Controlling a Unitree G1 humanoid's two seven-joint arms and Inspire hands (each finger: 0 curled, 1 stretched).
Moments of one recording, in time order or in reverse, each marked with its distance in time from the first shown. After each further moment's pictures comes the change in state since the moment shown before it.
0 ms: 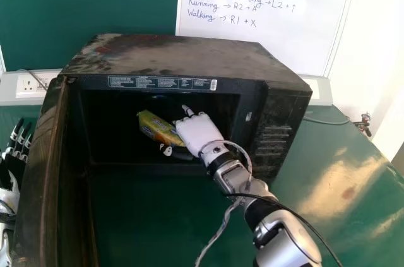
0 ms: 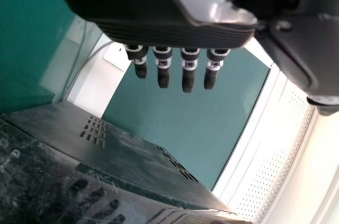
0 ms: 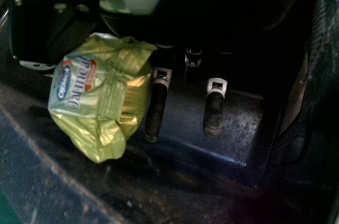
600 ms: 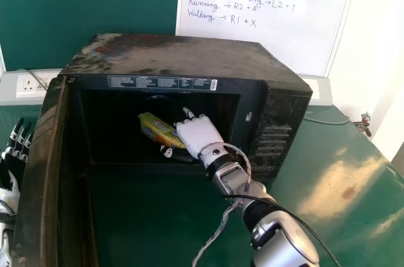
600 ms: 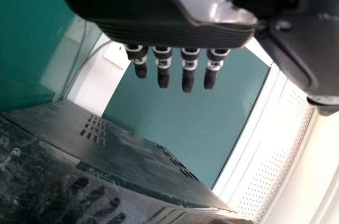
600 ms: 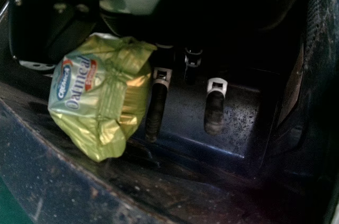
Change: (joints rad) left arm -0.001 0.000 0.001 0.000 -0.001 0.000 -0.006; right arm 0.000 0.016 0.011 0.025 0.011 0.026 -0.005
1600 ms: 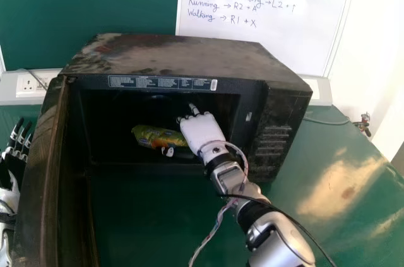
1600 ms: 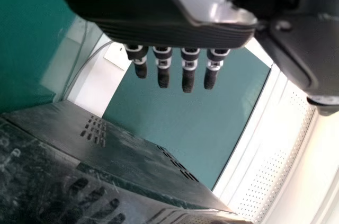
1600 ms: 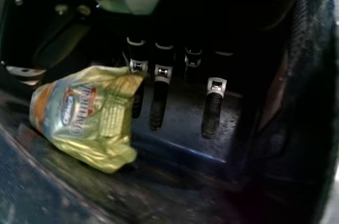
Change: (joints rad) left arm 0.001 -0.001 -0.001 -0.007 0.001 0.006 0.007; right arm -0.003 0.026 0.023 -0.001 0.027 0.132 0.014
